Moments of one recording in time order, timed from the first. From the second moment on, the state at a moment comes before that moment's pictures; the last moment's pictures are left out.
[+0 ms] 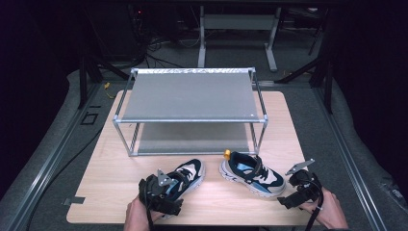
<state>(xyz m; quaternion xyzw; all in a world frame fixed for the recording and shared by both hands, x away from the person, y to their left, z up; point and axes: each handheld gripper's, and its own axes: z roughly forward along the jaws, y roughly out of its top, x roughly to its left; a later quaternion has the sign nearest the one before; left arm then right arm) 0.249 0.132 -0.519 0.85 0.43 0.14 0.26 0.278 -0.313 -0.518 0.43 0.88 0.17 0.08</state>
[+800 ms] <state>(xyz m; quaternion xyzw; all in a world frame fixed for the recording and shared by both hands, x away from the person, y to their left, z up) 0.247 0.135 -0.519 0.85 0.43 0.15 0.27 0.275 -0.314 -0.519 0.43 0.88 0.18 0.09</state>
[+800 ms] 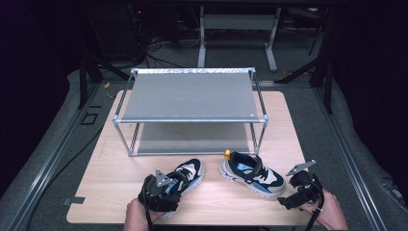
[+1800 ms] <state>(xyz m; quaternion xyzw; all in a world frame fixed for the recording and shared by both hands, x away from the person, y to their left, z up) 0.264 0.144 -0.491 0.81 0.46 0.20 0.31 0.275 -0.315 -0.515 0.43 0.88 0.19 0.10</state>
